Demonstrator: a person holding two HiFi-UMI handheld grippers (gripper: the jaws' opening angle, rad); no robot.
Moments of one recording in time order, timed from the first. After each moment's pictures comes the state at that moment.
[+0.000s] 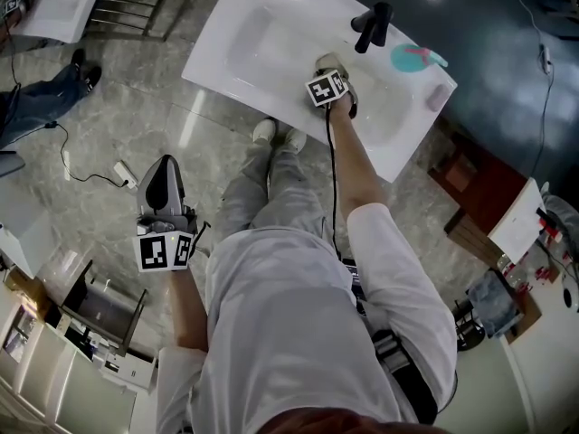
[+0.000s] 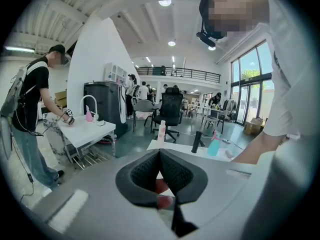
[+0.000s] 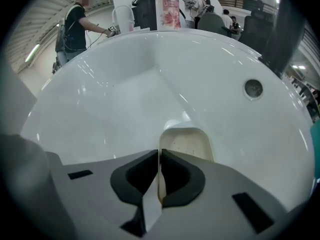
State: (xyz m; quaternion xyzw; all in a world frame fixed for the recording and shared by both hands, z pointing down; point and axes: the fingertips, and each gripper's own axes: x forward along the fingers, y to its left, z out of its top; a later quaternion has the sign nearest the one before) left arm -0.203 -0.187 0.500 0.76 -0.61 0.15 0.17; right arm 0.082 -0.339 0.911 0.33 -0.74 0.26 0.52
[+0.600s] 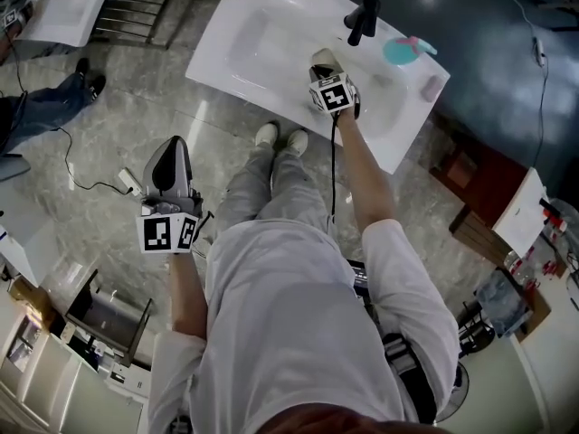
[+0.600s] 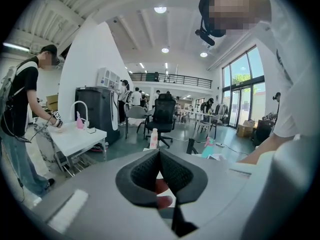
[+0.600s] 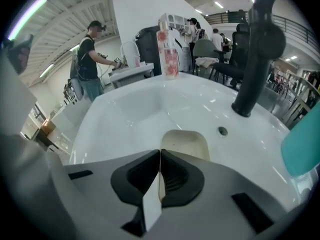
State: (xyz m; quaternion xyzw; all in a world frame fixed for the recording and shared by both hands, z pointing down) left arm -0.185 -0.202 0.479 0.79 -0.59 0.12 0.14; right arm 0.065 -0.340 0.817 0.35 -0.81 0.25 0.40
